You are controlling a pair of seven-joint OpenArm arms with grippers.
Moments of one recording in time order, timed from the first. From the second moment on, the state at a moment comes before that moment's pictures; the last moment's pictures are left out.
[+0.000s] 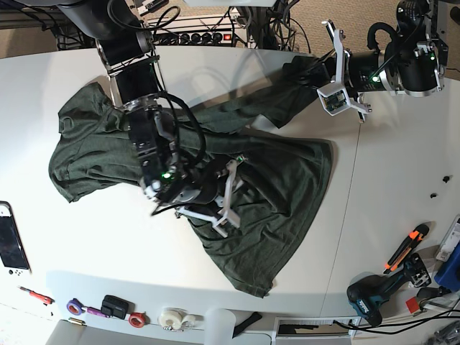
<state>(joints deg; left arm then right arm) 20.7 -27.1 -3.2 126.9 -58.4 -43.3 71.5 20.9 6.2 -19.8 84.4 16.0 25.2 -62.8</state>
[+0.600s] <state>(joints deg) 20.6 -27.1 -3.2 126.9 -48.8 -39.8 63.1 21.0 6.1 -5.3 87.4 -4.0 15.9 -59.6</state>
